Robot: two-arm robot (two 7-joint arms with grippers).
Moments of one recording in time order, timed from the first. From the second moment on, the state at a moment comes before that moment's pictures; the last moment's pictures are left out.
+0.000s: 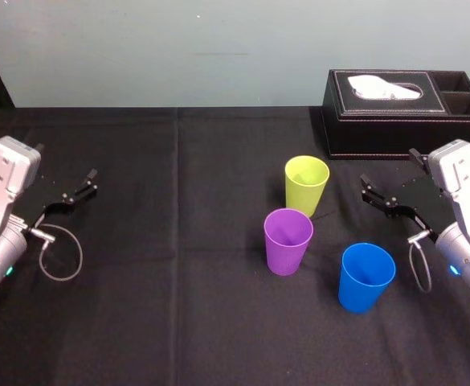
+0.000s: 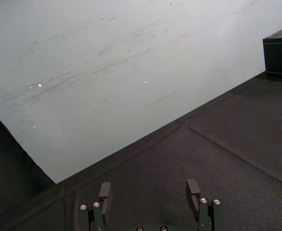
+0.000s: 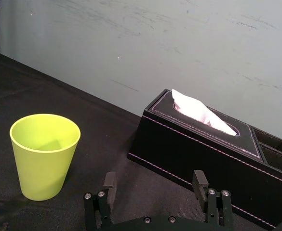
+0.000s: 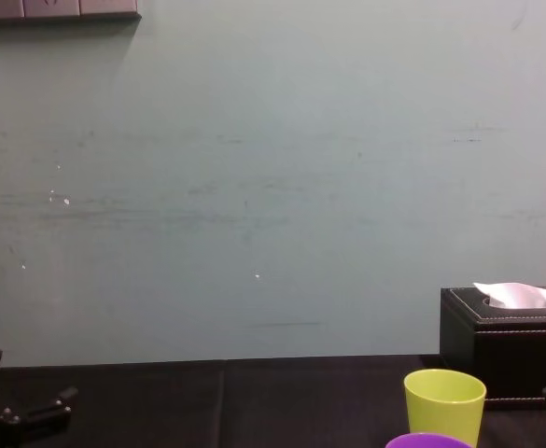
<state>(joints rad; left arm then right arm) -0.20 0.60 0.45 -1.41 -0.25 -0.12 0.03 0.20 0.60 -0.45 -1.41 0.25 -0.12 -0.03</state>
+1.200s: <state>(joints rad) -0.20 0.60 0.45 -1.41 -0.25 -0.12 0.03 0.20 0.60 -0.45 -1.41 0.25 -0.12 -0.03</state>
